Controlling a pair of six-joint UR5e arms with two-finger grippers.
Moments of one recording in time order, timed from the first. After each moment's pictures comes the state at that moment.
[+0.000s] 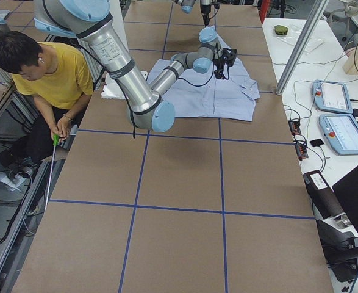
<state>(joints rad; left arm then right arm) -1.16 -1.64 -1.36 -2.50 -2.37 -1.02 0.70 -0.83 1.53 -1.14 1.73 1.65</state>
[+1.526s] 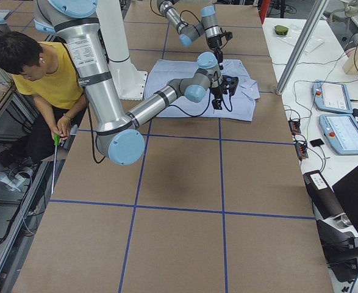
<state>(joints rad) -0.65 -2.41 -1.31 -2.48 -1.85 -1.58 0.87 -1.22 1.77 -1.13 1.92 1.42</state>
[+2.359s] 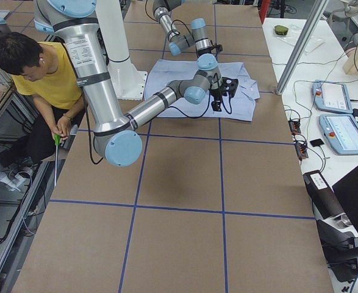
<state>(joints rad) -0.55 -2.46 -1.27 -2.49 -1.79 -1.58 0.90 -1.26 1.79 -1.13 1.95 1.42</state>
